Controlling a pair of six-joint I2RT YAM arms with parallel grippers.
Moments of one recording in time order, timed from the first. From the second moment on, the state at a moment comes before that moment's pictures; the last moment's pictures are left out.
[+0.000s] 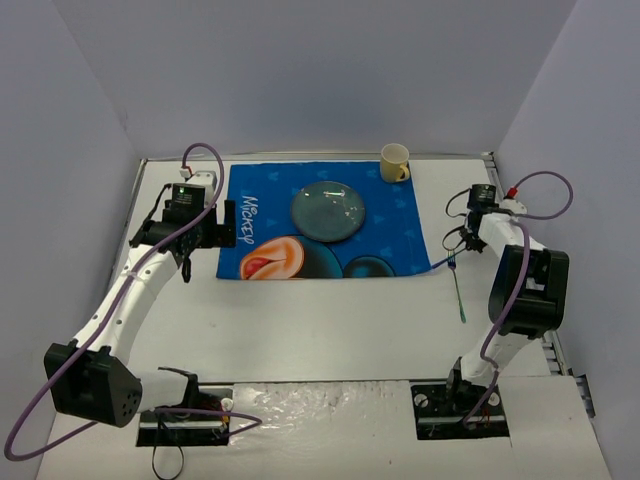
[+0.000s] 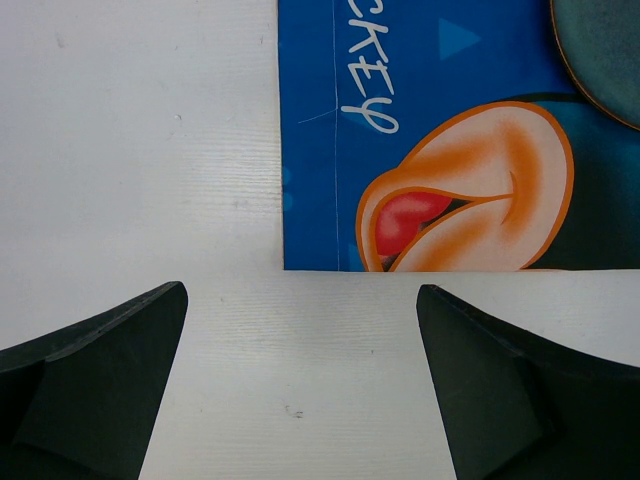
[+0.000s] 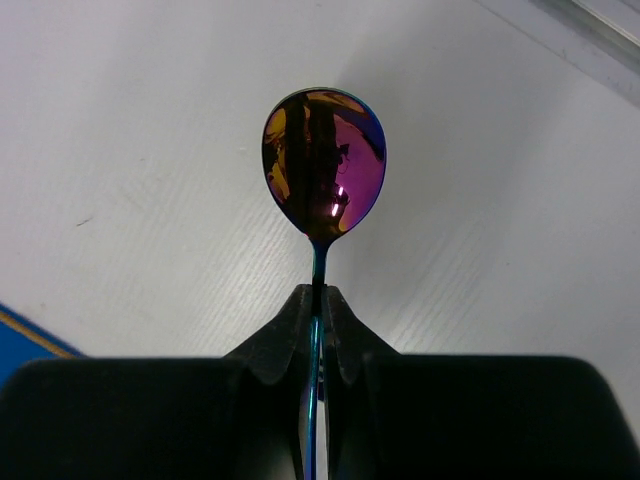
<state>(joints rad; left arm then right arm) -0.22 1.26 1.17 -0.69 -0.13 -0.15 -0.16 1.75 1.10 -0.40 0.40 0.78</state>
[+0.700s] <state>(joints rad) -0.22 1.26 1.16 -0.69 -0.14 -0.15 0.21 1.84 1.43 -0.48 0.41 0.31</state>
